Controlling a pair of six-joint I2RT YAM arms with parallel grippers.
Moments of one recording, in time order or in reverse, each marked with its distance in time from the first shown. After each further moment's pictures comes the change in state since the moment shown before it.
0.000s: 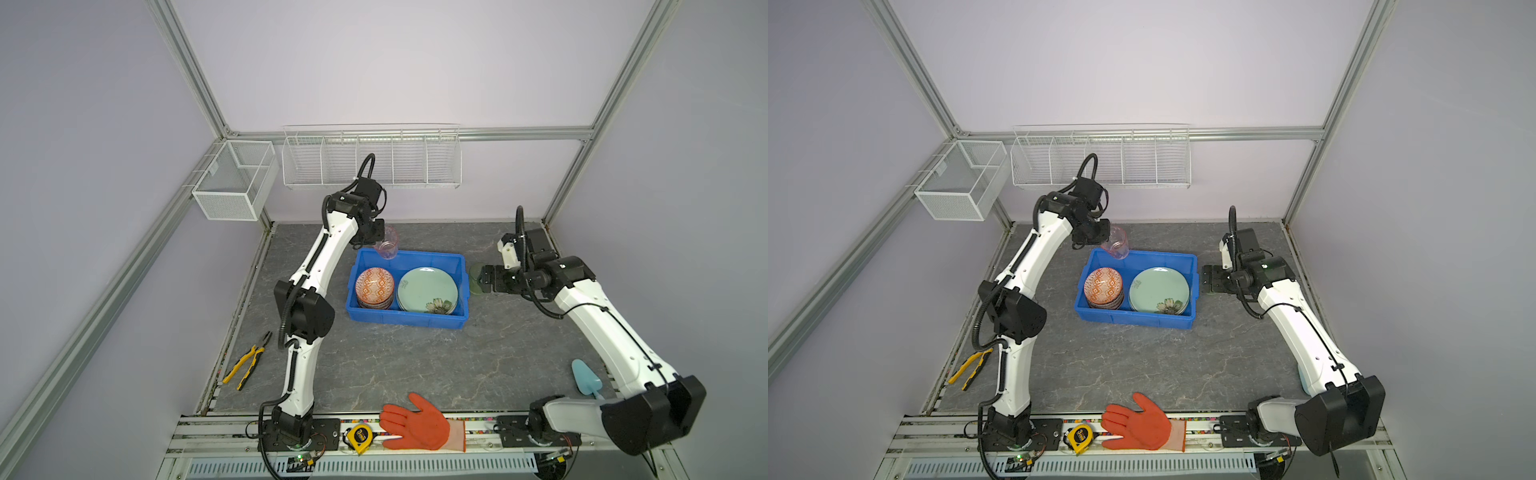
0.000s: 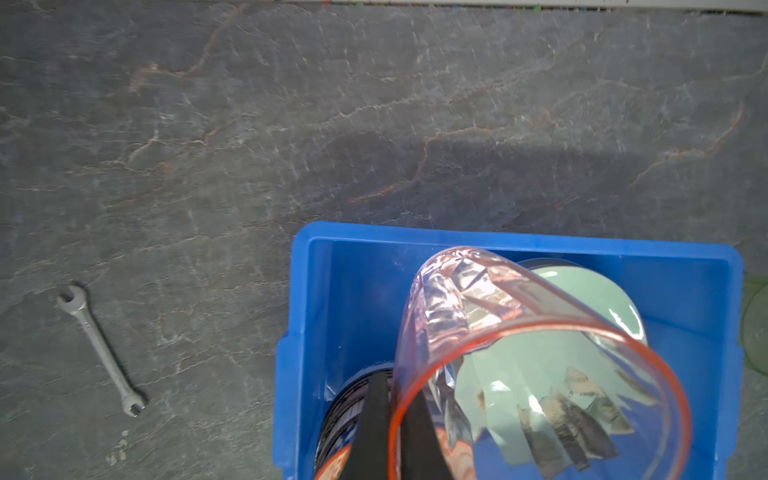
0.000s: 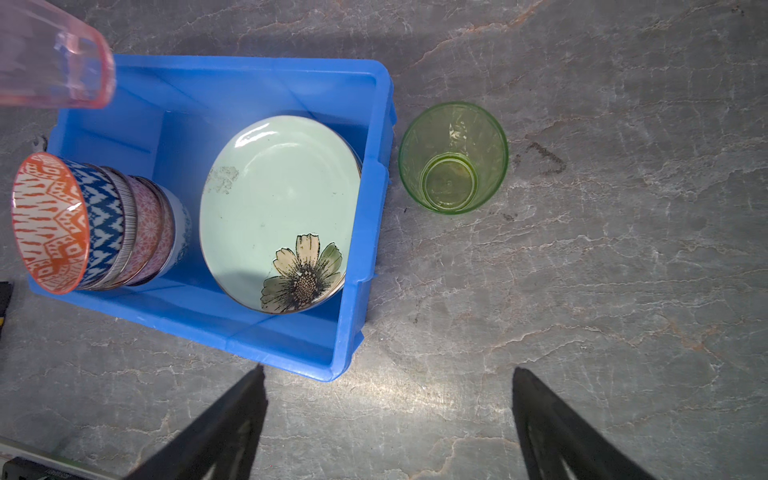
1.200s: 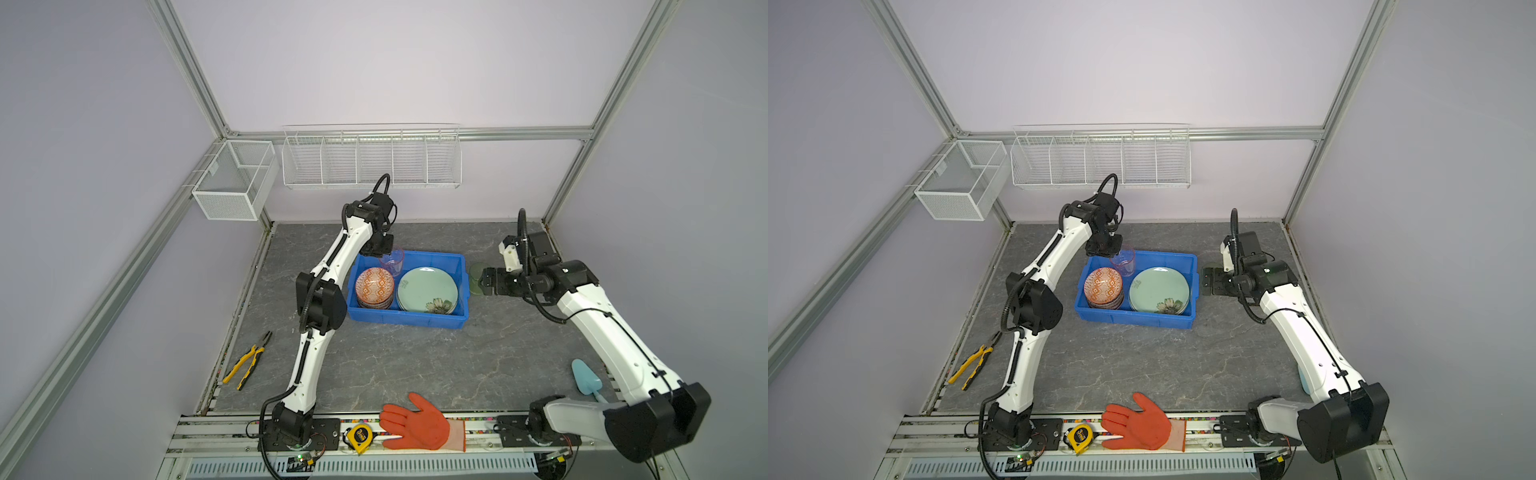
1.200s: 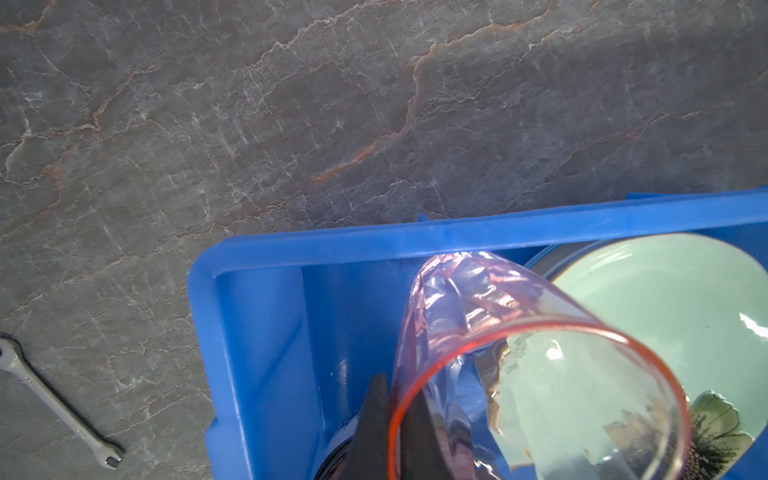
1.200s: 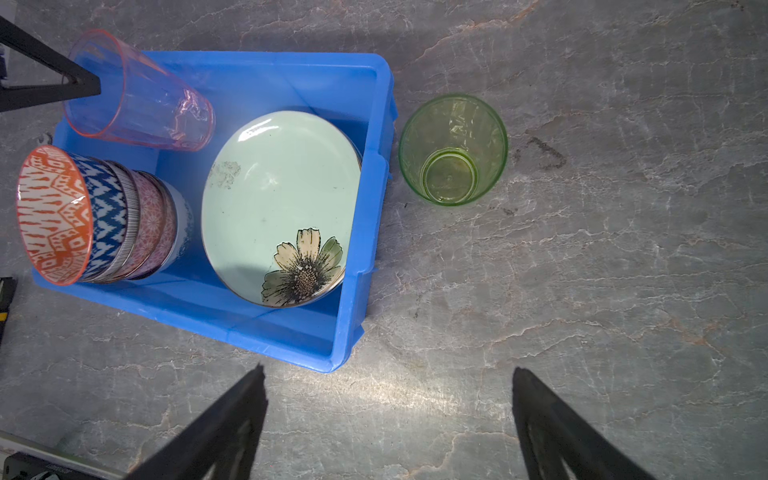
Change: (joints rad) left arm -0.017 0.173 0.054 -0.040 0.014 0.123; right arm 0.000 -0.028 -0.030 0.005 -0.003 0.001
